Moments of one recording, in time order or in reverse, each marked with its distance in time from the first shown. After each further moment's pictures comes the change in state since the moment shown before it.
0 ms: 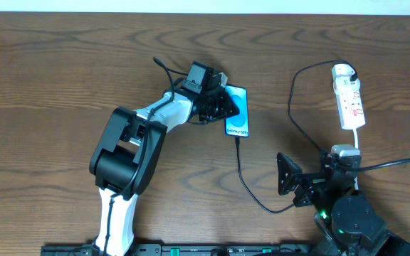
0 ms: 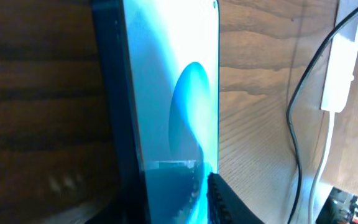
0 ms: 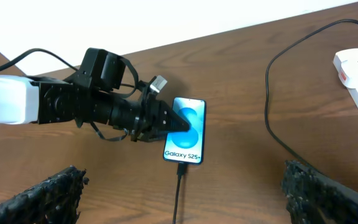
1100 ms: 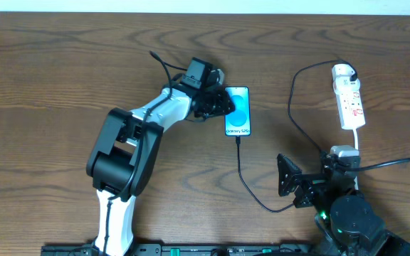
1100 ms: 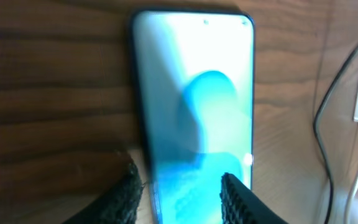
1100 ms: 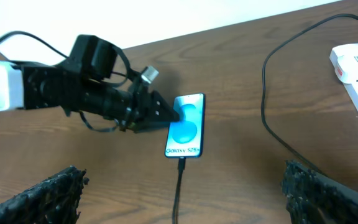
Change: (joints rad) left arm 0.023 -0.018 0.040 -0.109 -0.121 0.088; right arm 0.000 0.000 0.000 -0.031 0.000 0.003
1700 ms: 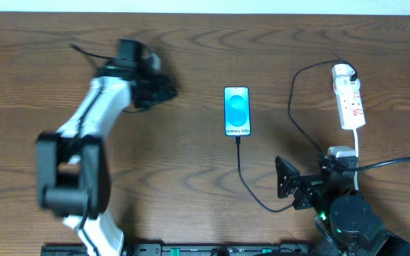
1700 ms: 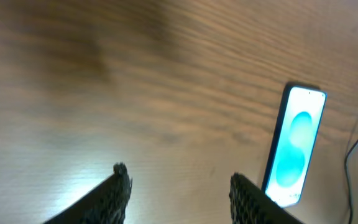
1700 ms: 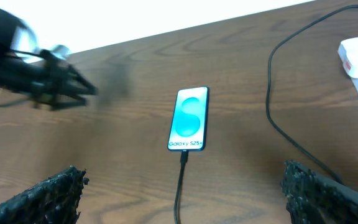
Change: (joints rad) left arm 0.356 -0.290 -0.016 -0.381 -0.114 0.161; right arm 0.000 0.000 0.000 -0.009 -0.032 0.000
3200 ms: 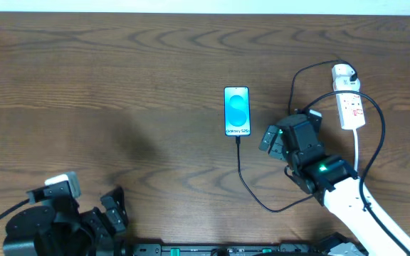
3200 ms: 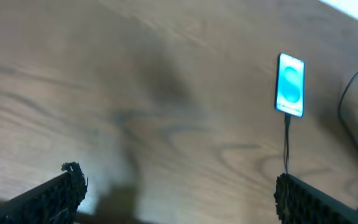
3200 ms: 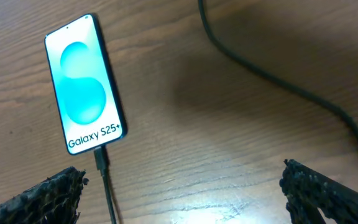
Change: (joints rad) left arm 0.141 -1.362 -0.193 -0.773 -0.272 0.062; right arm -0.388 0.737 0.000 0.223 -0.212 0.162
